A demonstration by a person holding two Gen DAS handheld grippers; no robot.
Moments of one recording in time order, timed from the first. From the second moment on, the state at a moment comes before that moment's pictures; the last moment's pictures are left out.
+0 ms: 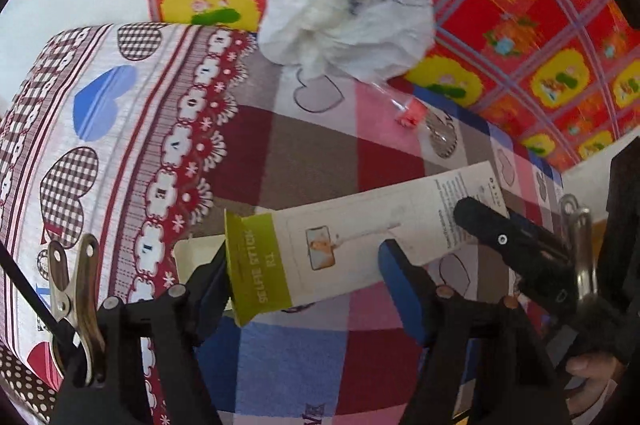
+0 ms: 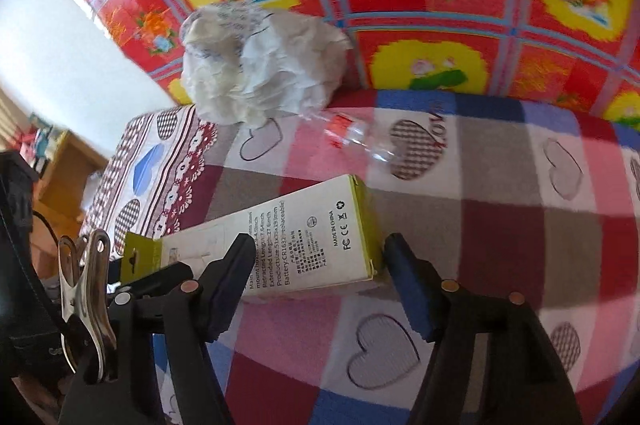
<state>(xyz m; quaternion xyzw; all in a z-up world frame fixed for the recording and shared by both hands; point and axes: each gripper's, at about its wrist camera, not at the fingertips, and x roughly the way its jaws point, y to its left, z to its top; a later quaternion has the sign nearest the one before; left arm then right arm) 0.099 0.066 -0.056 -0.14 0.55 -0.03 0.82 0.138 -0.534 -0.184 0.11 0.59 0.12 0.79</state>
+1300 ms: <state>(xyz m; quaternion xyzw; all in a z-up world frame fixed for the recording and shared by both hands) 0.056 -0.117 -0.026 -0.04 0.56 -0.15 0.81 0.011 -0.694 -0.137 0.18 0.56 -0.01 0.81</state>
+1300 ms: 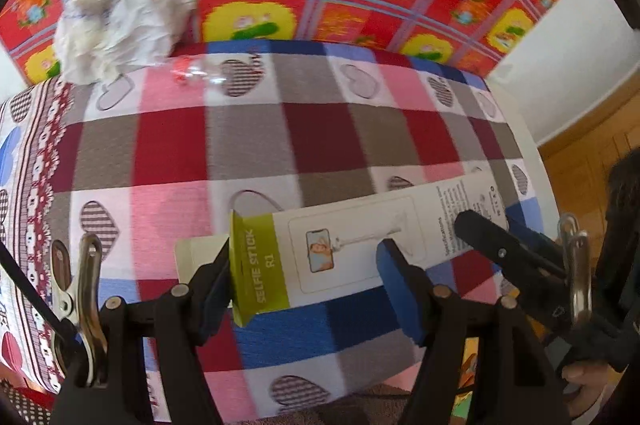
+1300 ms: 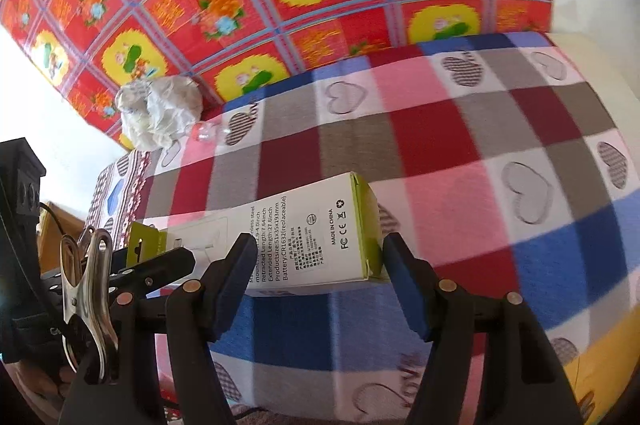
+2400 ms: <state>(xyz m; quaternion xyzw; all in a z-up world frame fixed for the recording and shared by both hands) -0.022 -0.319 -0.013 0.02 0.55 -0.24 0.80 -0.126 -0.860 -0.090 0.22 0.51 -0.11 0.83</state>
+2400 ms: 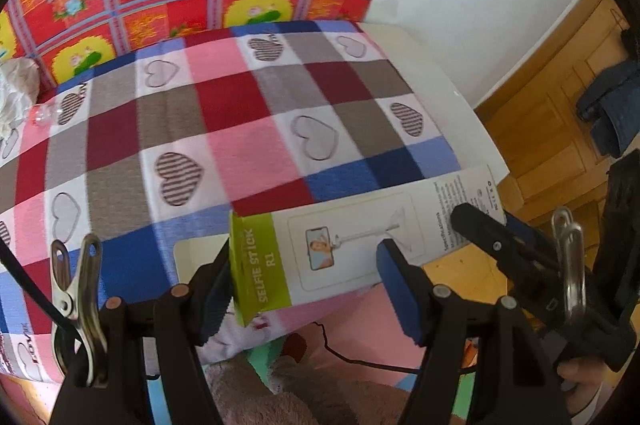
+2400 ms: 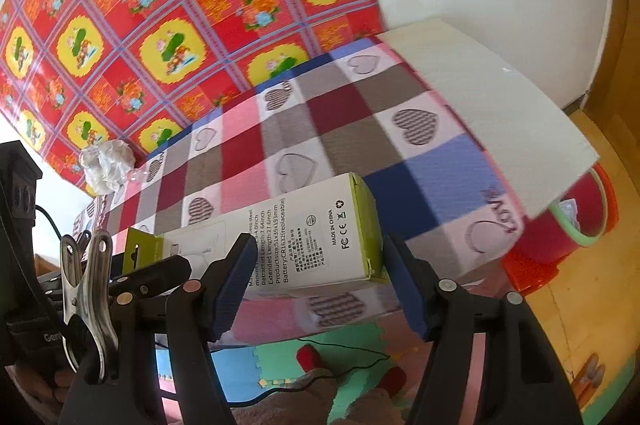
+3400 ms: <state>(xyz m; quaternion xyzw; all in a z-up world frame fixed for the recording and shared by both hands) 0.023 -0.504 -0.019 0.12 0.53 -0.40 0.74 -0.168 -0.998 -0.079 0.27 0.45 -0.29 0.80</state>
